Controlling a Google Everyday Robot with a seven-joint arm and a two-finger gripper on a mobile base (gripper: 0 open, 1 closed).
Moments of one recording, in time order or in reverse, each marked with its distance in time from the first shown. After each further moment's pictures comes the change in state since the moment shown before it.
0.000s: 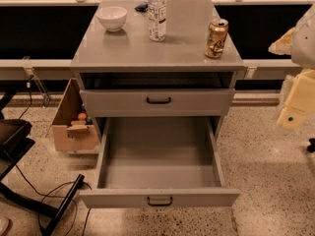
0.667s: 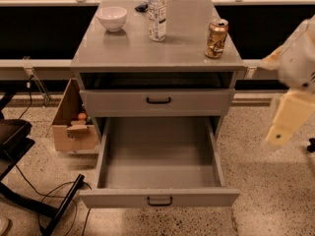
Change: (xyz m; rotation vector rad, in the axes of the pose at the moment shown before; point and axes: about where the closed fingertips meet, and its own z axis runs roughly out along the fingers) arm -0.004 0.017 0.021 -0.012 0.005 -0.009
